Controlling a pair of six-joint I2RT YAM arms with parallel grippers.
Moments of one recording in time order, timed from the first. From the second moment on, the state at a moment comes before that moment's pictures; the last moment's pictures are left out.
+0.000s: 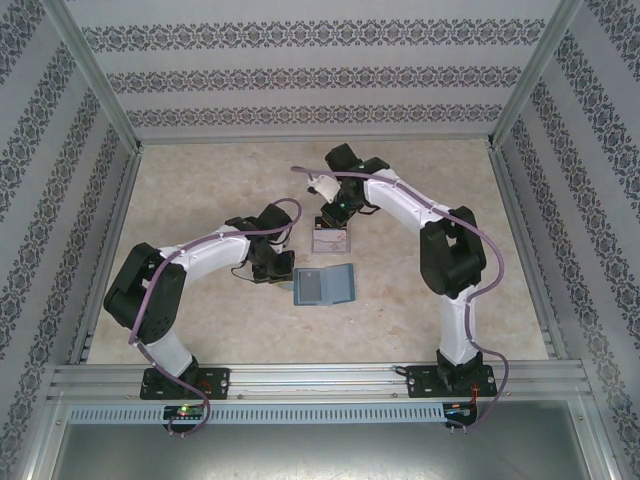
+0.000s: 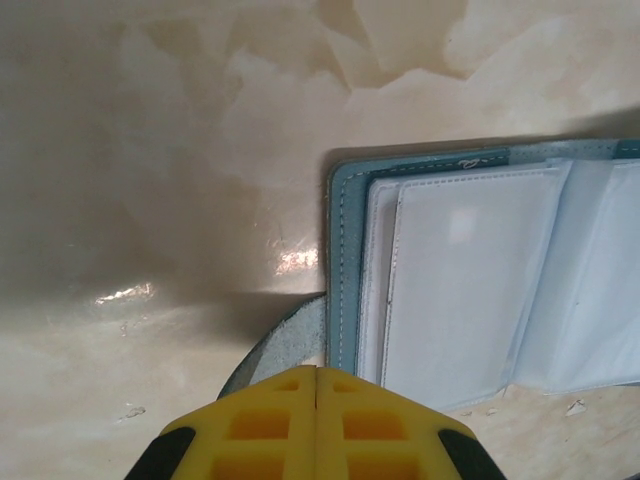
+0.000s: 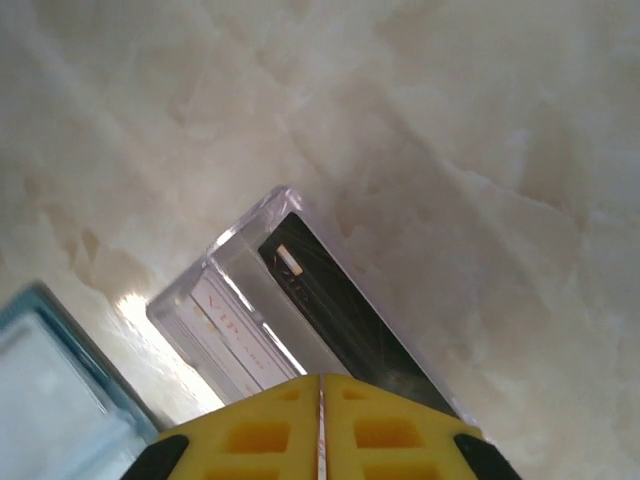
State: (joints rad) left arm -0.54 1.69 1.05 -0.70 0.29 -0.64; right arm 0.51 2.04 1.70 -0.86 -0.21 -0.24
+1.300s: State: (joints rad) left arm -0.53 1.78 1.05 -0.63 0.43 -0.62; right arm 0.69 1.70 1.14 -0.49 -0.45 0.69
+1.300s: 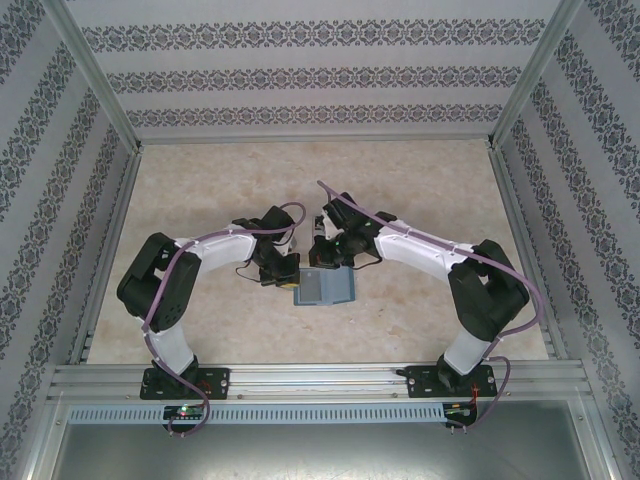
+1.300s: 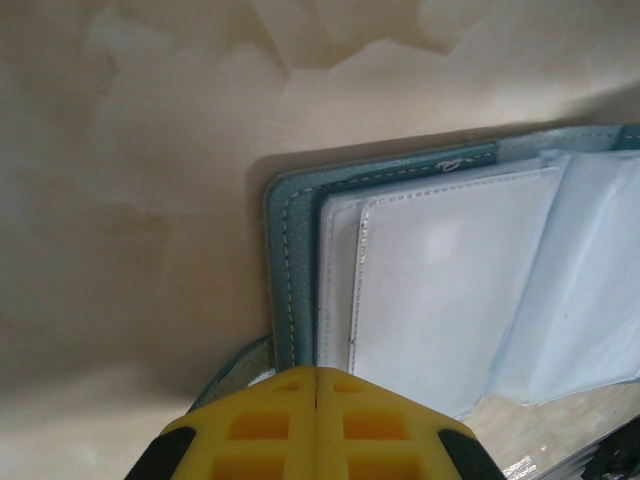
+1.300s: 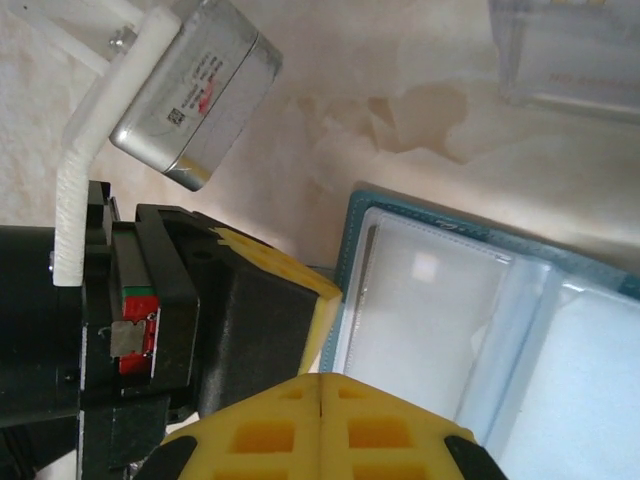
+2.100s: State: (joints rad) left arm -0.53 1.79 1.03 -0.60 0.45 -0.63; right arm 0.72 1.83 1.06 -0.34 -0.49 0.79
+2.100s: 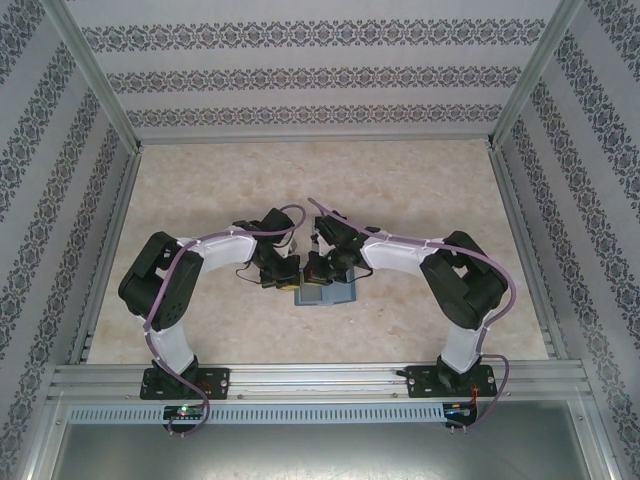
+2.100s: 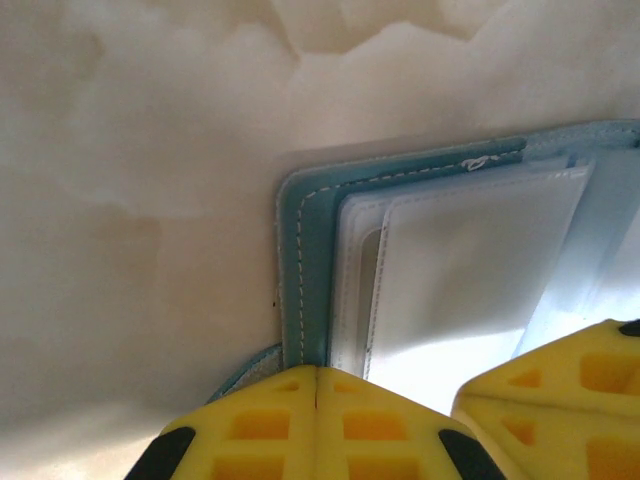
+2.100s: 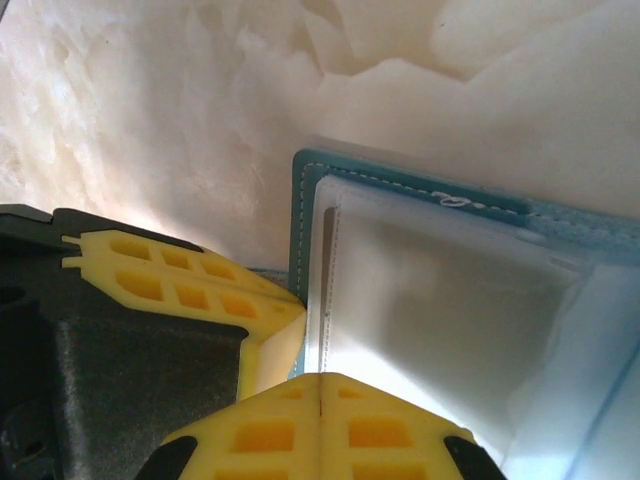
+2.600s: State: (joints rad) left arm -0.53 1.79 1.03 -0.60 0.45 -0.63; right arm 0.73 1.87 1.06 -0.33 -0.49 0.79
